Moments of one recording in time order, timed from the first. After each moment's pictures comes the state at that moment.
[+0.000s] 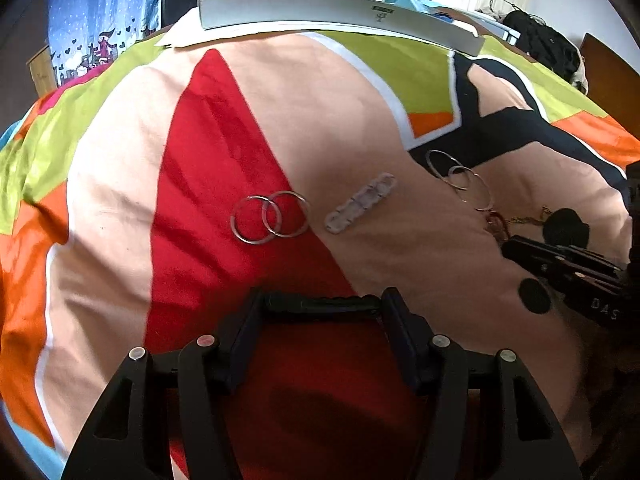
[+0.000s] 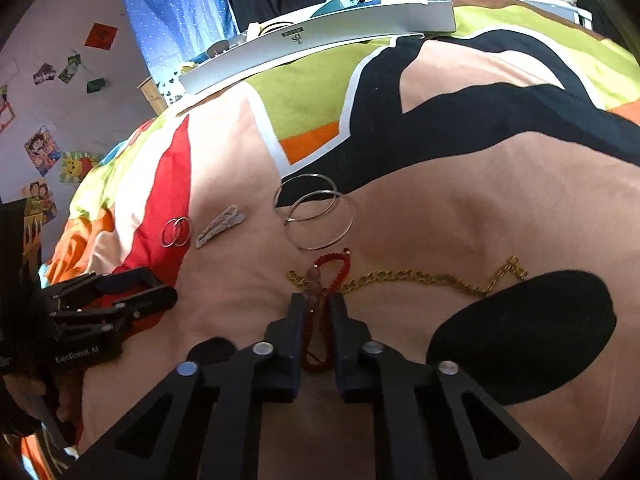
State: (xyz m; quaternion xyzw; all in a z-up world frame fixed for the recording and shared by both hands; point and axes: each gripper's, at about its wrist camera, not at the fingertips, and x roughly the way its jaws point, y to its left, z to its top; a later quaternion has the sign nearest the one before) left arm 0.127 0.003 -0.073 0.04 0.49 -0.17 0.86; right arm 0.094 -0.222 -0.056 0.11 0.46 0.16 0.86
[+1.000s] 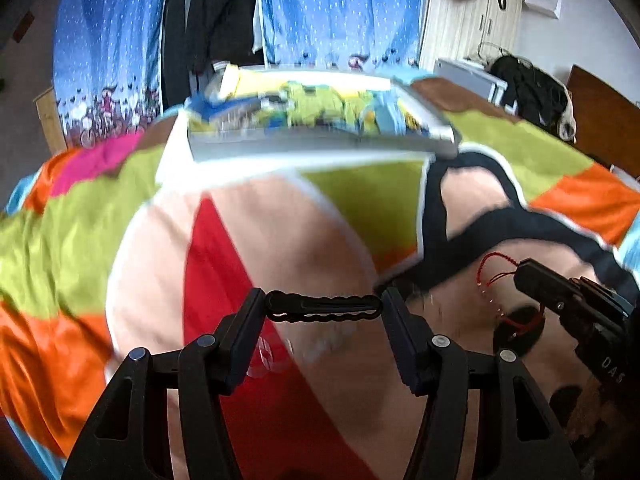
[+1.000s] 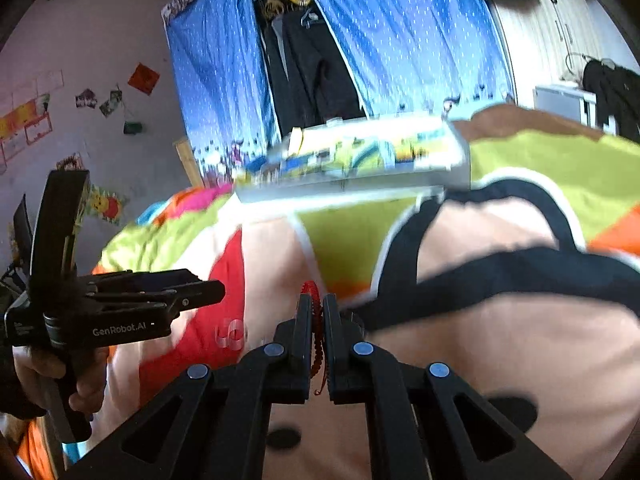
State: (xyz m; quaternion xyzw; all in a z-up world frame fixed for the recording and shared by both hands) left arm 0.173 -0.022 0.028 0.03 0.40 -0.18 0.90; right arm 0.091 -0.228 0.047 0.09 0.31 0.18 0.93
